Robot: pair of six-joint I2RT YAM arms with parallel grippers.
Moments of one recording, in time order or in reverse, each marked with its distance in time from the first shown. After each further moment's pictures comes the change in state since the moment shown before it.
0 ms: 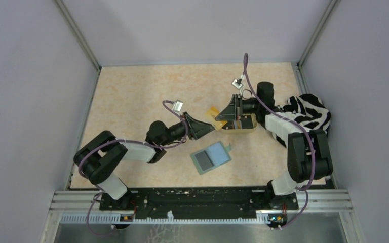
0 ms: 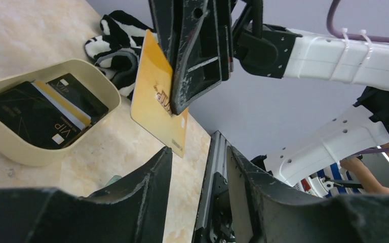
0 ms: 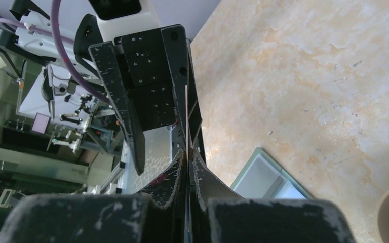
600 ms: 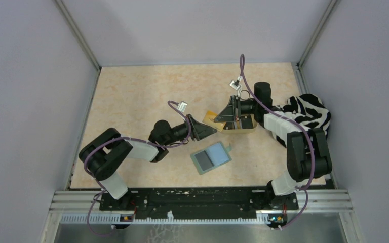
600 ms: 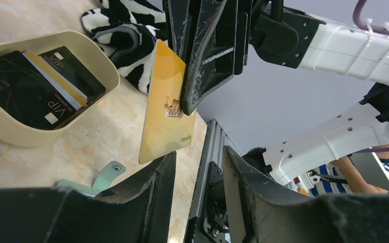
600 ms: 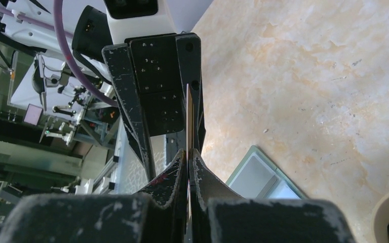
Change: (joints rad) left arm -0.002 0.072 0.035 -0.024 0.032 -0.049; right arm 0.025 0.016 0.022 -0.084 0.004 -0.100
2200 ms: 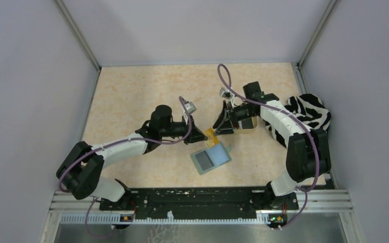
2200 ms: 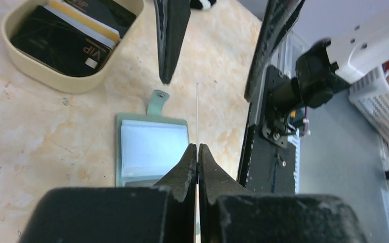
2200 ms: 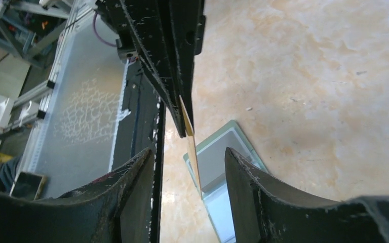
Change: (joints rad) left arm 0.070 -0.264 0.123 -0.795 0.246 0.572; right arm 0.063 0.004 0.253 -0.947 0.061 -1.048
